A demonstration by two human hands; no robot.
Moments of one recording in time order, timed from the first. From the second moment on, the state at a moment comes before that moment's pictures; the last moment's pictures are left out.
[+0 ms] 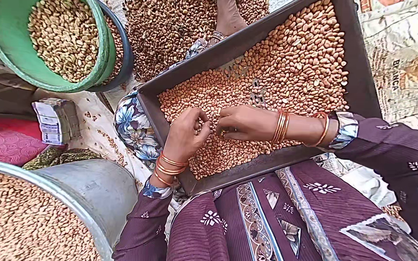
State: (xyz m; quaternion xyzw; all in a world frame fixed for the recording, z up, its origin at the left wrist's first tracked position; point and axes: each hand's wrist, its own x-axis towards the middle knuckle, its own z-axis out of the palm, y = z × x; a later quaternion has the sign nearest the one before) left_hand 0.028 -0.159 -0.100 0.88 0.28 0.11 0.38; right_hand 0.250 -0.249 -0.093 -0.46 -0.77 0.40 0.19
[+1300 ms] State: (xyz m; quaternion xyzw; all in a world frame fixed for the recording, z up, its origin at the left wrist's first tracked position) left_hand 0.026 -0.171 -0.078 0.52 0.39 0.08 0.76; right_hand 0.283 -0.245 -0.028 -0.59 -0.77 0.20 0.11
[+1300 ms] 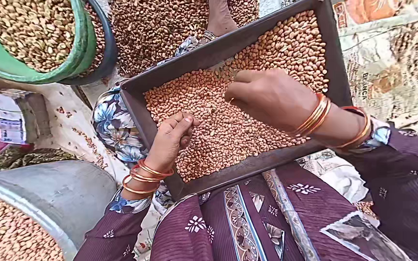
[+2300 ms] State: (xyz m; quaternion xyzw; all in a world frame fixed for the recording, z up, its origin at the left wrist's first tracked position) left_hand 0.155 -0.170 -0.118 0.93 0.16 0.03 0.33; right_hand 0.360 -0.300 -0.069 -0.61 -0.76 0.22 0.06
